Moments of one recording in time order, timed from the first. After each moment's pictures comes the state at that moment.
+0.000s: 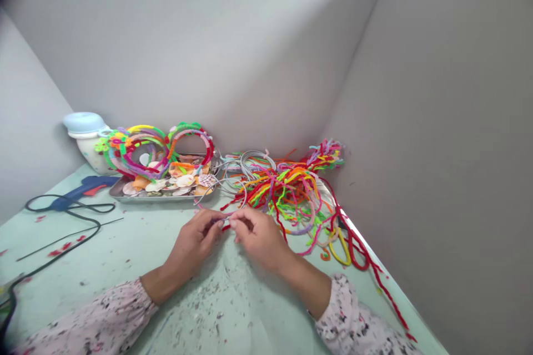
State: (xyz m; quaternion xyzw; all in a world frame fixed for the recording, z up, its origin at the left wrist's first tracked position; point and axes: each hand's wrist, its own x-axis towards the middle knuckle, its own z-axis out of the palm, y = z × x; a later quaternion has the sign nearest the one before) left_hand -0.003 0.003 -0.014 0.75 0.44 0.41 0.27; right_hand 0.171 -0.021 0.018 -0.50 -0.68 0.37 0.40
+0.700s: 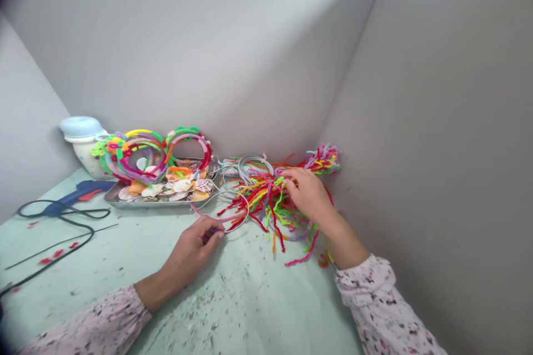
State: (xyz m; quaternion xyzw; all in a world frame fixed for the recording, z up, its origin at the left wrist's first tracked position) left_hand -0.001 0.006 -0.015 0.76 0.46 0.37 0.29; right_hand 0.284 0.044 0.062 -0.61 -0.72 -0.04 0.32
